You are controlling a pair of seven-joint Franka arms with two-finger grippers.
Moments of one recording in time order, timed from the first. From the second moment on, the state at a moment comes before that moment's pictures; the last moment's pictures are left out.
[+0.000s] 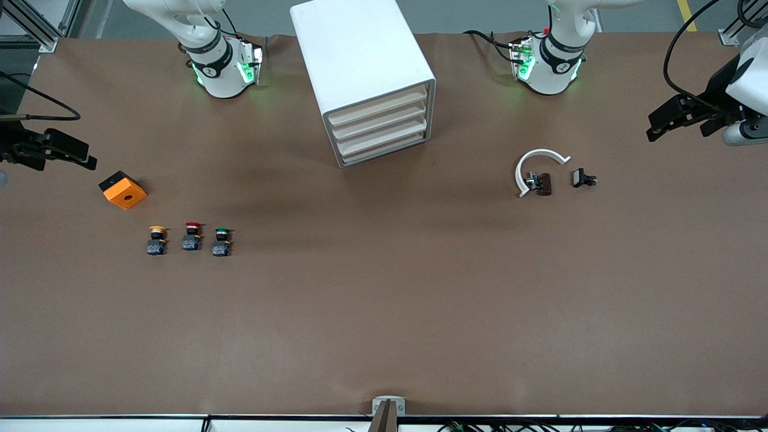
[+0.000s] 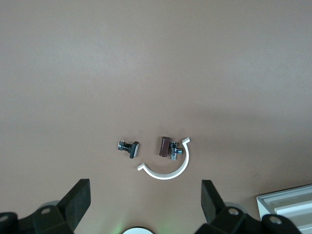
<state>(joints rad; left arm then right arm) 0.00 -0.11 -0.06 -1.66 -0.01 1.52 -0.15 -0.04 0.09 0.00 -1.42 0.05 1.42 -0.01</state>
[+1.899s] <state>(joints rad) -0.15 0.48 -0.07 -1.50 -0.27 1.63 -0.65 -0.05 0.10 0.00 -1.42 0.02 1.42 -0.01</state>
